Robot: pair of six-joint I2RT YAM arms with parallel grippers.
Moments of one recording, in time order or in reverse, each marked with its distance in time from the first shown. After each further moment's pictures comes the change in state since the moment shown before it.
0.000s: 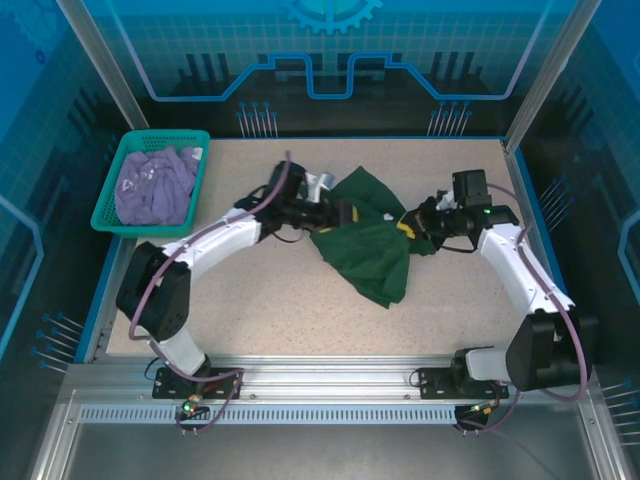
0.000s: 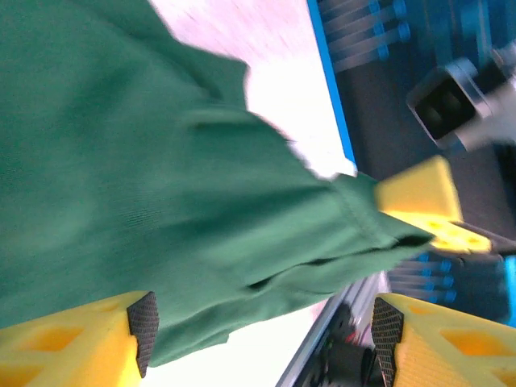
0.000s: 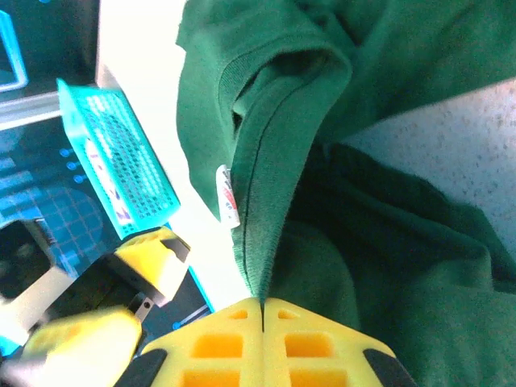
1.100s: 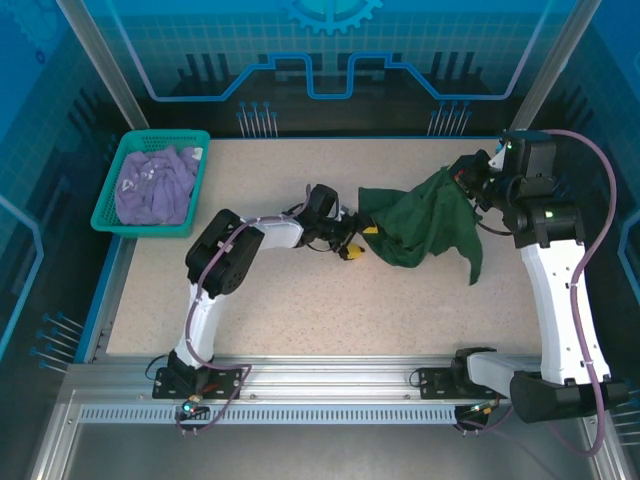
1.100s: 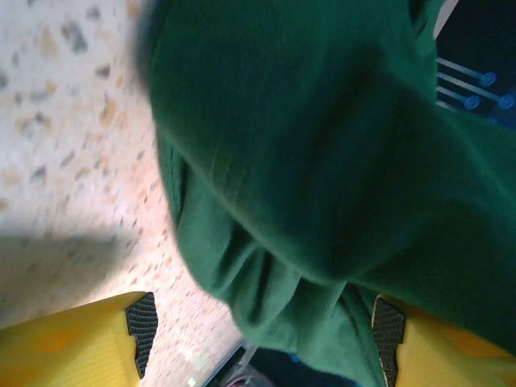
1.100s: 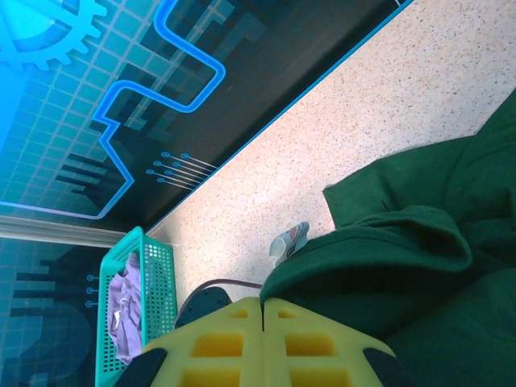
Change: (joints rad) left arm -0.078 0.522 0.135 0.341 0.094 -0.694; right arm -0.026 -0.145 0.450 -0.199 0.440 -0.176
